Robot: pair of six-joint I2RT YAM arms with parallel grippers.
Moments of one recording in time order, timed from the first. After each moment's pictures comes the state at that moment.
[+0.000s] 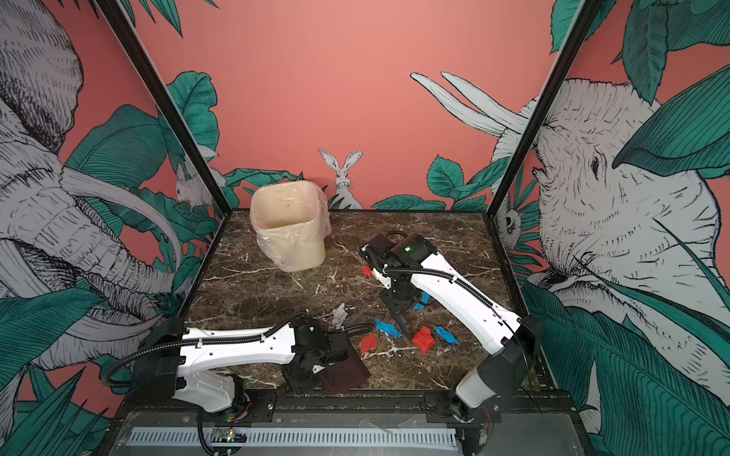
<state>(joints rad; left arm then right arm) -1.34 1.48 1.02 -1.38 0.04 -0.32 0.78 1.54 1.63 -1.59 0.12 0.05</state>
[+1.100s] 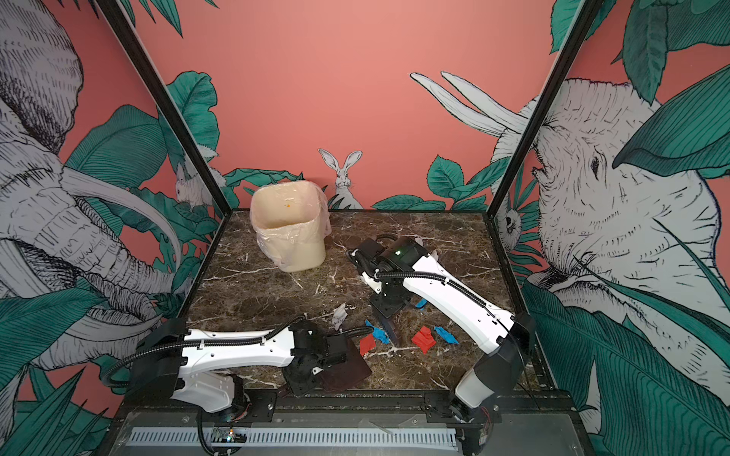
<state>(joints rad) -1.34 1.47 0.95 -1.31 0.03 -0.32 0.85 1.57 1.66 -1.58 0.06 0.07</state>
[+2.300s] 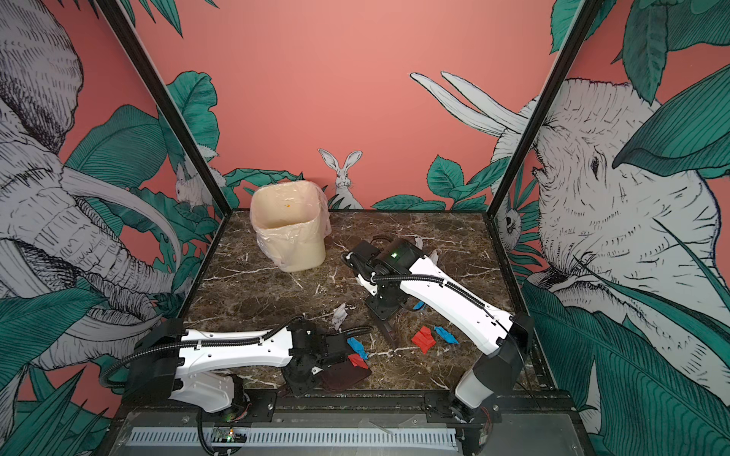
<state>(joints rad) -1.34 1.46 0.95 -1.31 0.03 -0.32 0.91 1.60 1.69 -1.59 0.04 0.11</state>
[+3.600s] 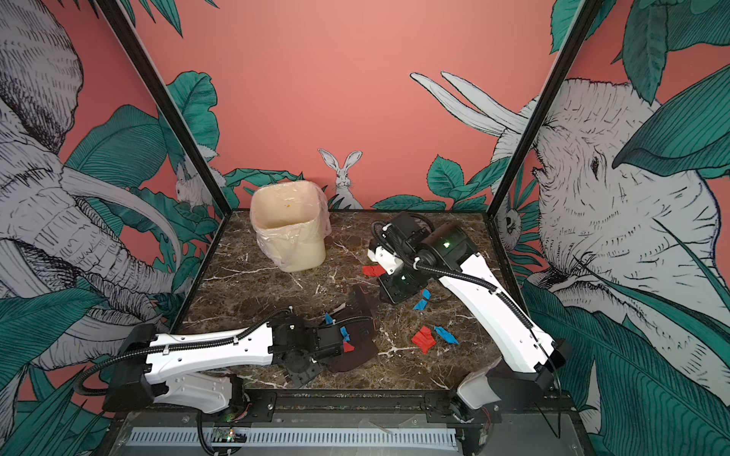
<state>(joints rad) -1.34 1.35 1.06 -1.31 -0.15 -0.35 0.71 1.45 1.92 -1.64 -0.22 0.15</state>
